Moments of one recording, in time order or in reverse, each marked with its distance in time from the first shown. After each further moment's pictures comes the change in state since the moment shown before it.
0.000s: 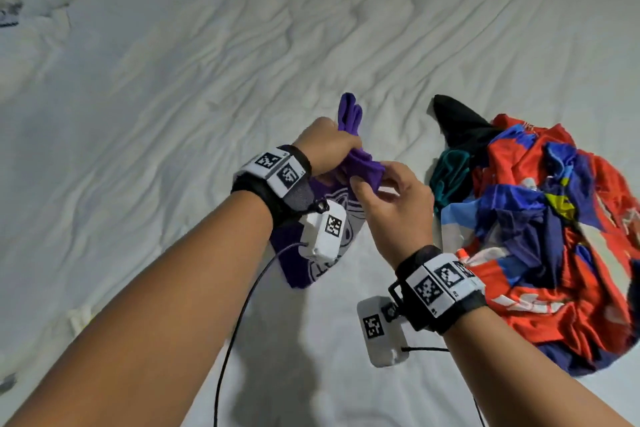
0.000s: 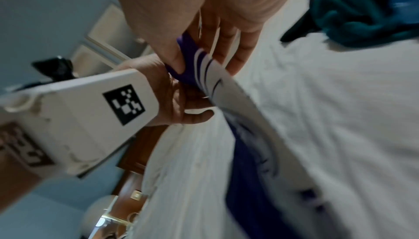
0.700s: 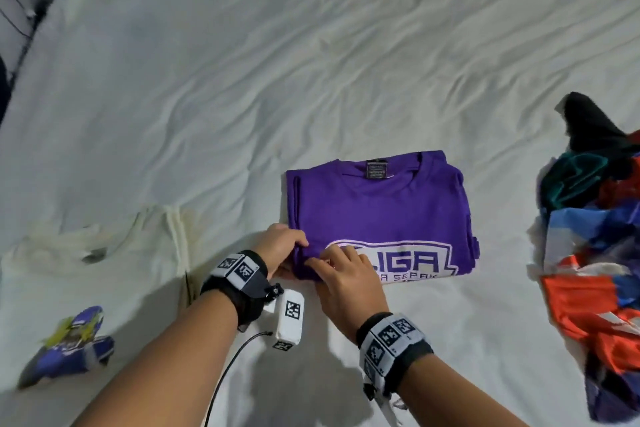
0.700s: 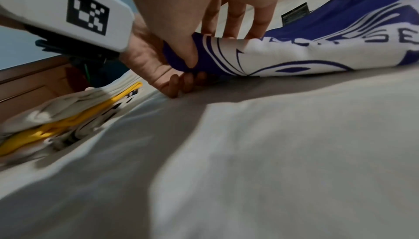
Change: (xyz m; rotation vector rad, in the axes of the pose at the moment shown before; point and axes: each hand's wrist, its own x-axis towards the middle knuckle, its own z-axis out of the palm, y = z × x) left_hand -0.124 -0.317 -0.028 -0.532 0.141 -0.584; right_hand -0.190 0.083 0.132 -0.774 -0.749 -0.589
